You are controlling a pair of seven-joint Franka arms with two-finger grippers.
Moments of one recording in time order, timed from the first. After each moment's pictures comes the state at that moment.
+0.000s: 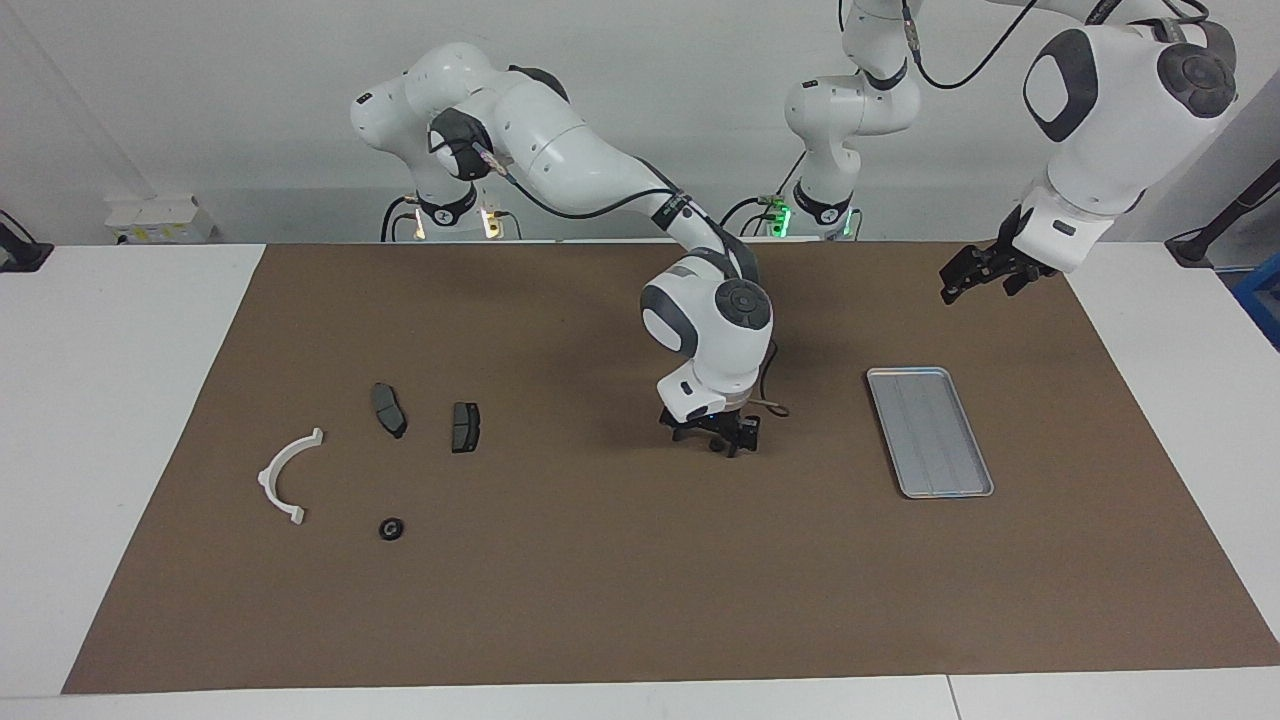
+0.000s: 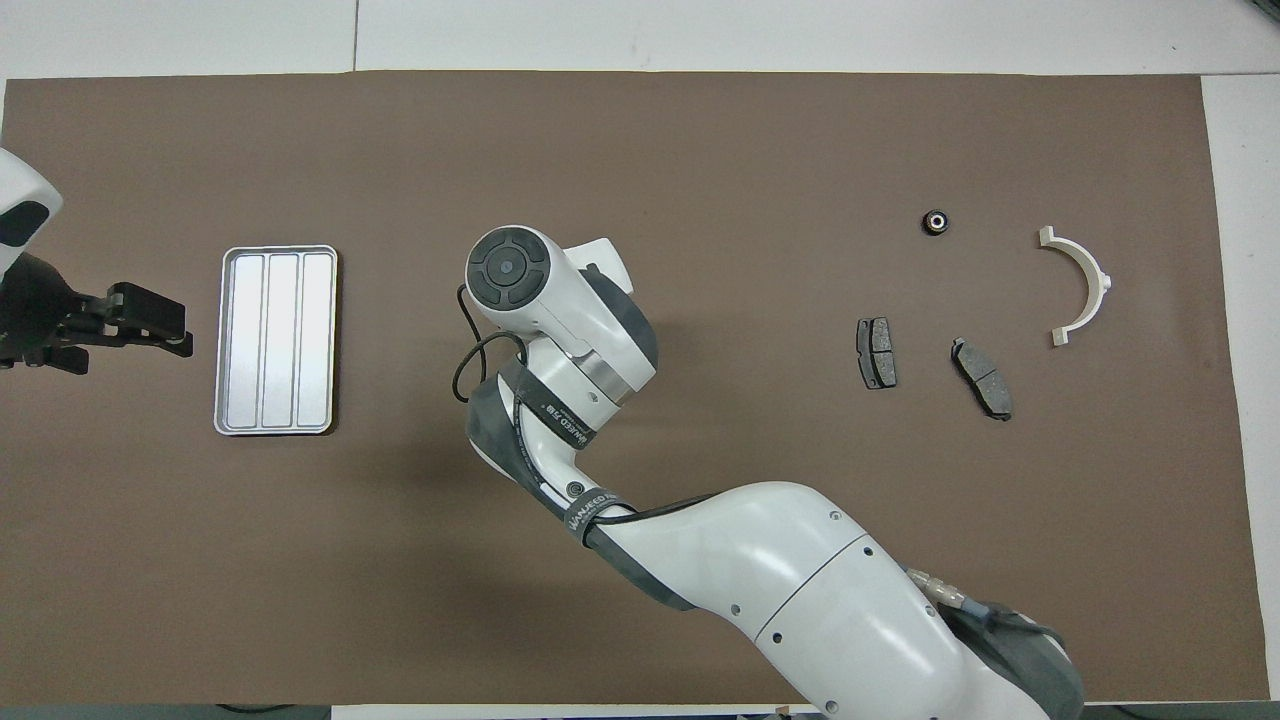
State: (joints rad) left arm -0.01 0.01 -0.01 -1.68 -0.03 1.55 -0.10; right arm 0.66 0.94 0.04 -1.02 -0.11 1.97 1.10
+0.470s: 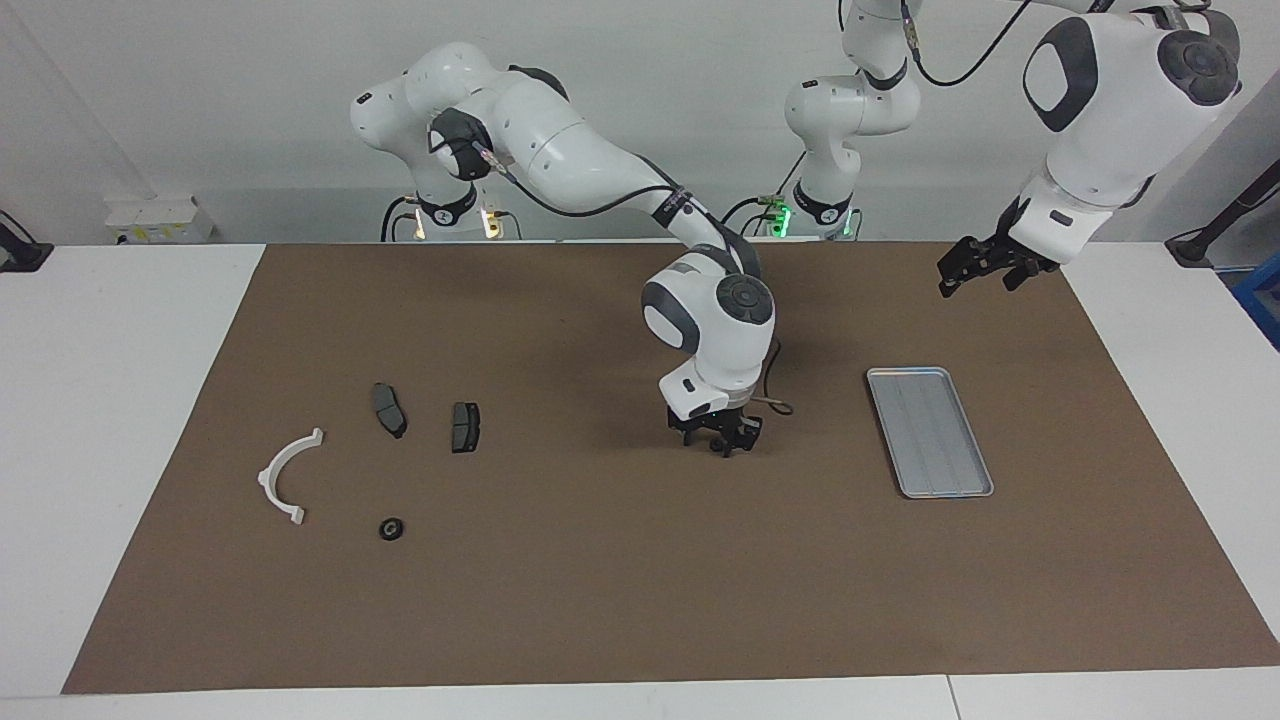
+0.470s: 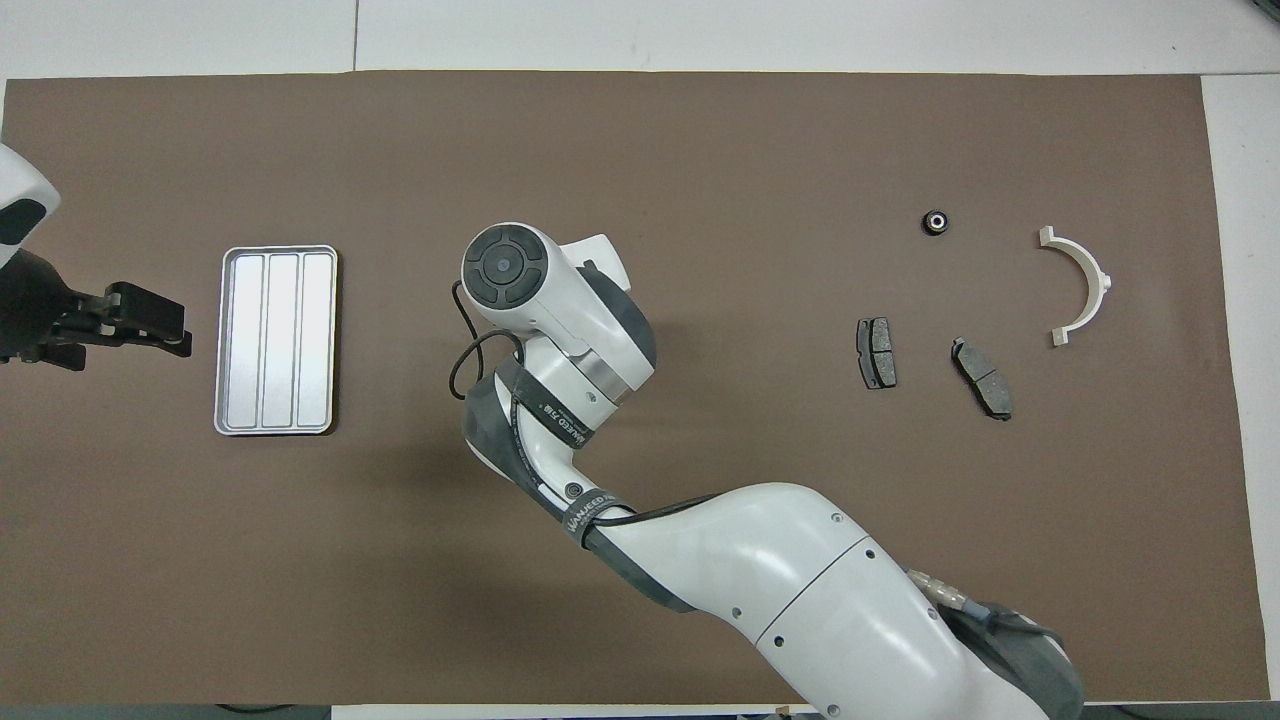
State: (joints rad) left arm -0.01 0.01 -0.02 -1.66 -0.03 1.53 -0.06; right arm 0.67 0.94 0.04 -1.00 -0.11 1.97 1.10
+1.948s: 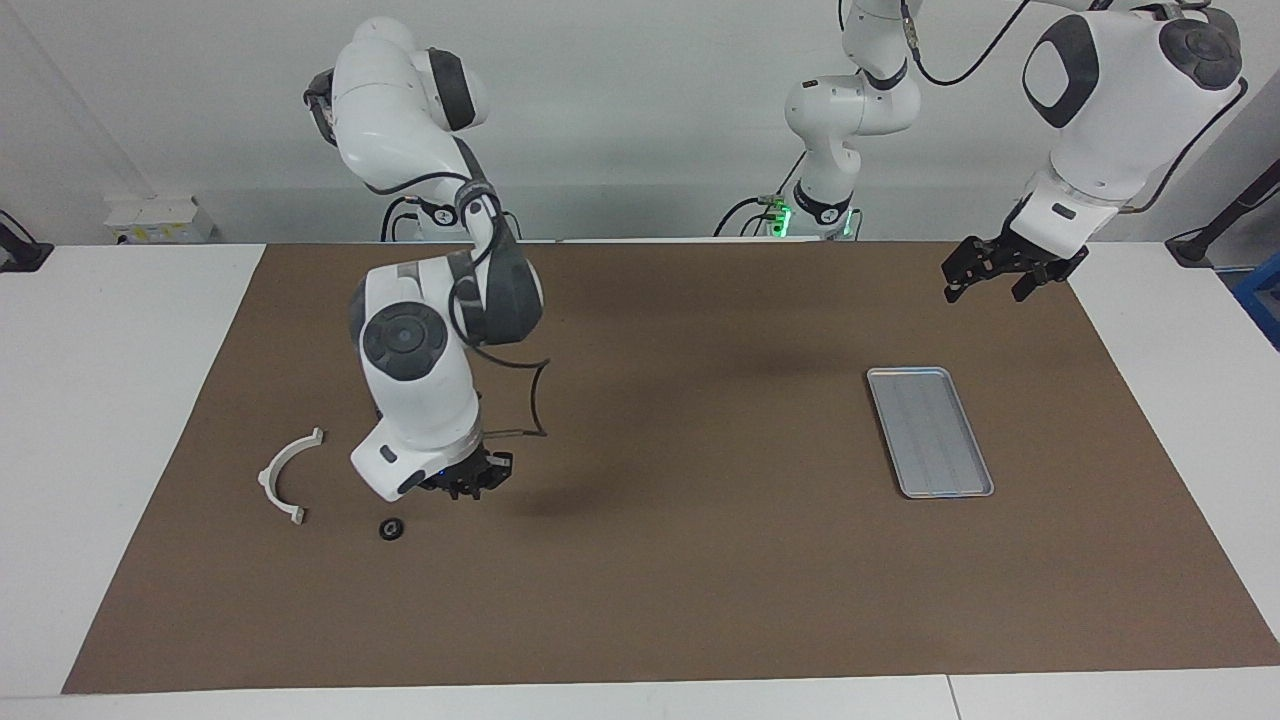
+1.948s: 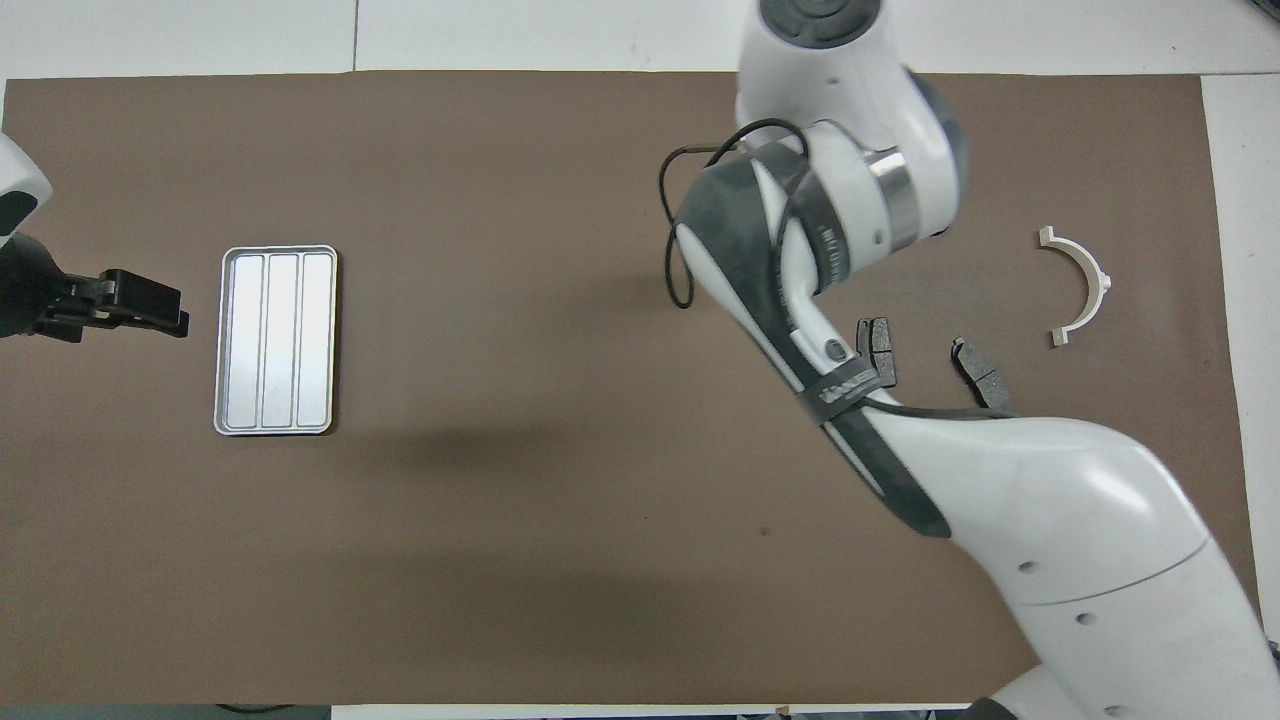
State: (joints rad) left arm -0.02 0.01 -0.02 -1.65 -0.03 1.60 0.01; right arm 0.16 0.74 0.05 -1.10 -0.11 1.81 0.22
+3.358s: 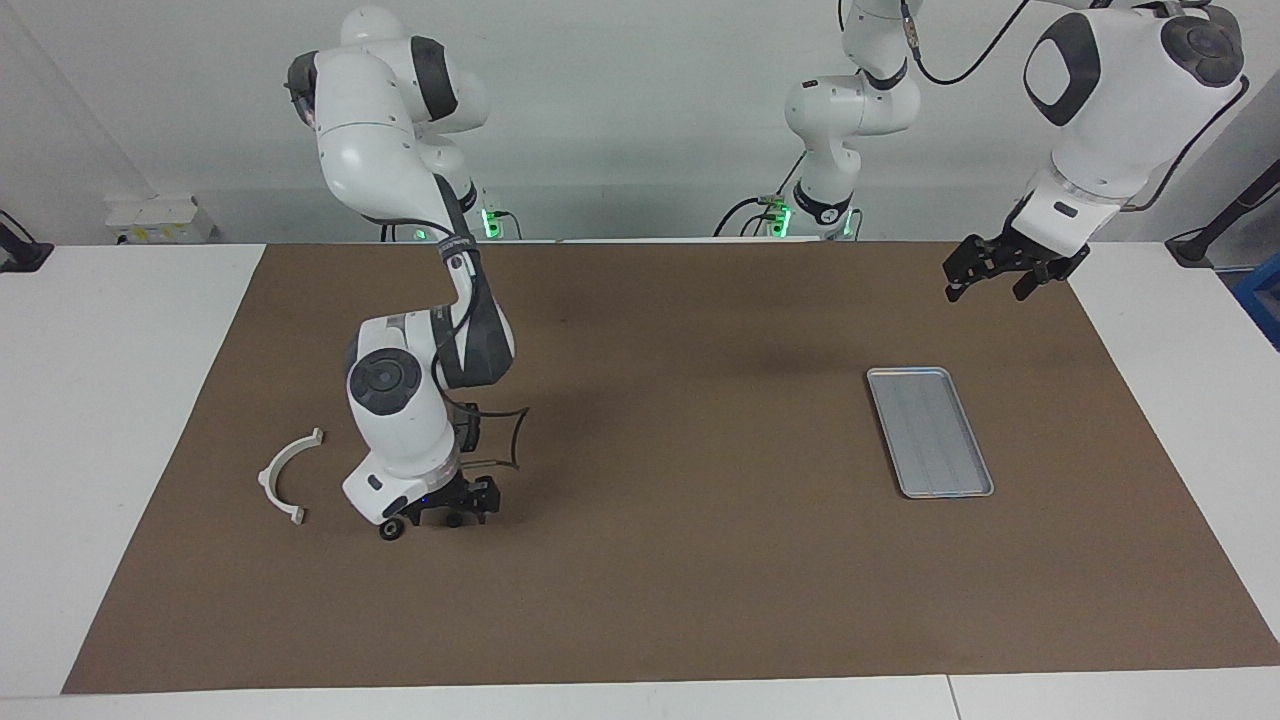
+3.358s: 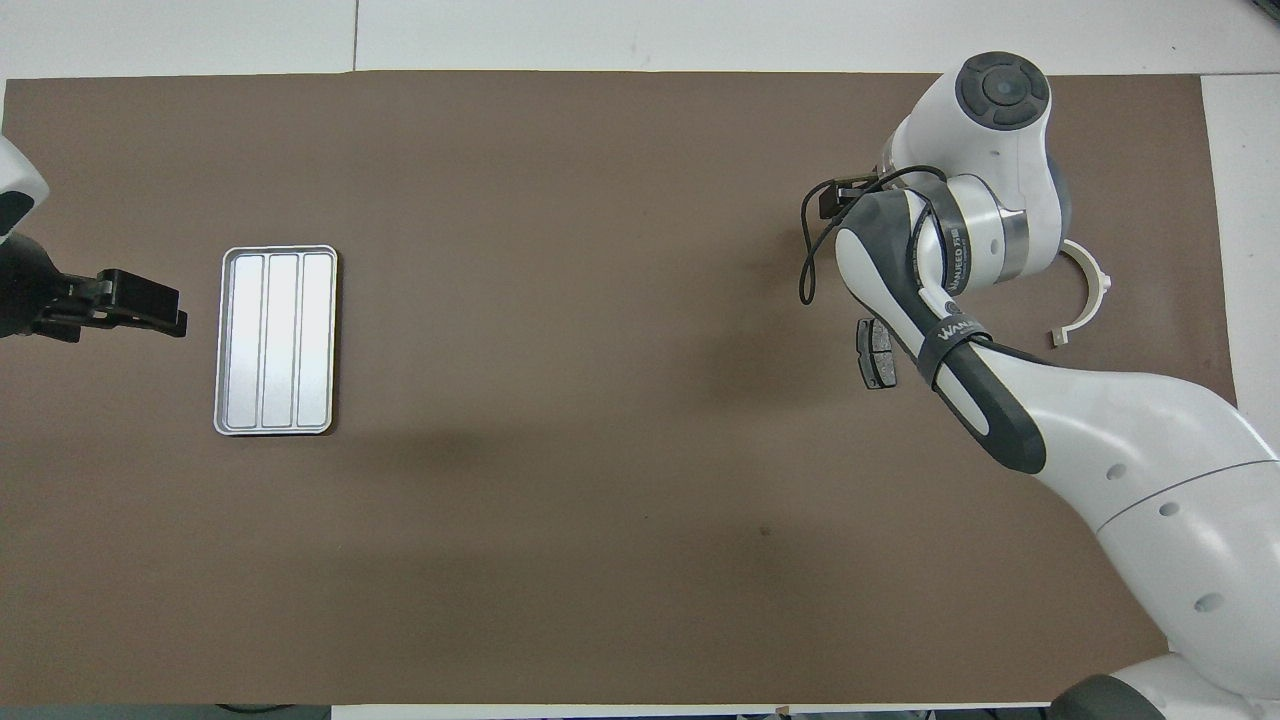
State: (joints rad) left arm -0.02 0.01 -0.01 -1.65 -0.03 1.60 0.01; right arm 0.11 0.67 0.06 -1.40 -0.11 2.12 0.21
